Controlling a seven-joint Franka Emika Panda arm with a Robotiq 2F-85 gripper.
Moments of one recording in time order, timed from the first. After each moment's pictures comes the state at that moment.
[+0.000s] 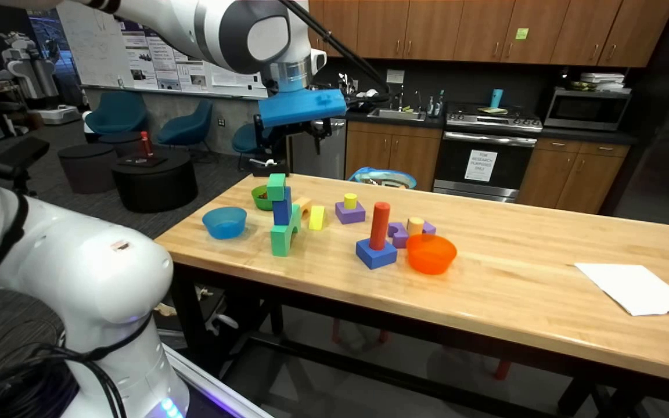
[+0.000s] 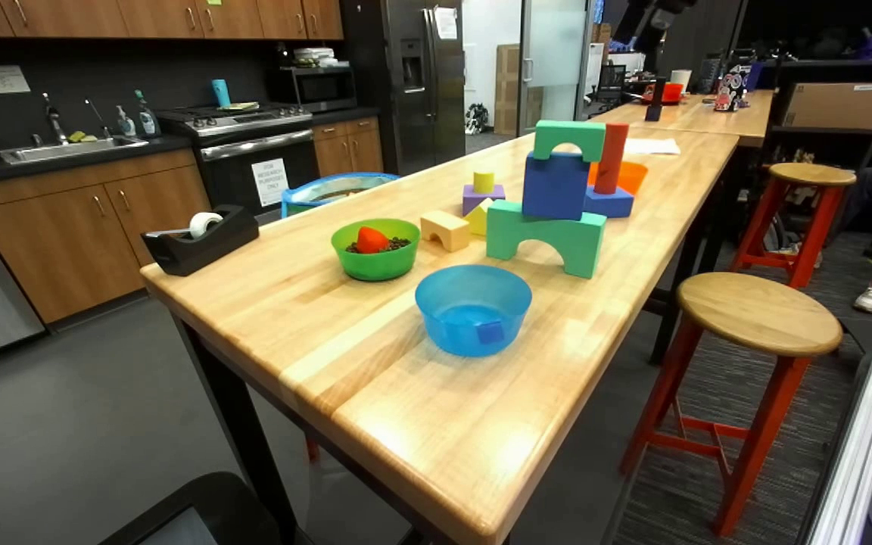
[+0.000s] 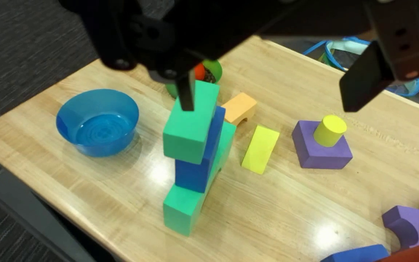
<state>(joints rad) 0.10 -0.79 -0.33 -2.59 -0.04 2.16 -0.92</state>
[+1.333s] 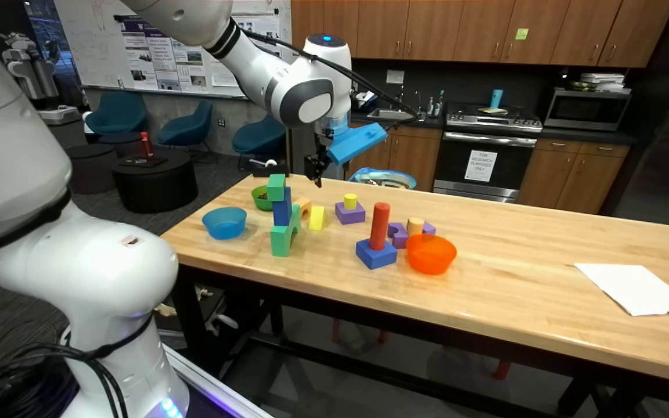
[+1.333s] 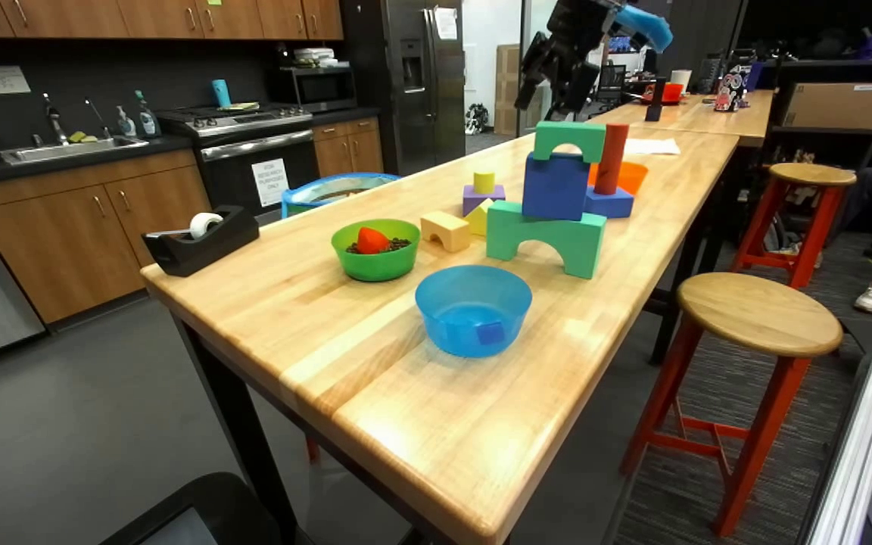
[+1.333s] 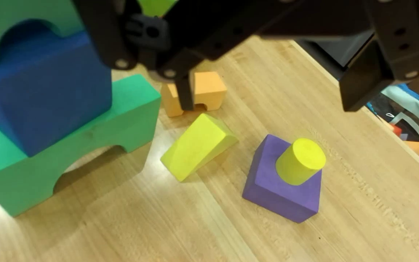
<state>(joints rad) 0.20 -0.25 -0.41 -2.43 0.22 2.56 -1.54</state>
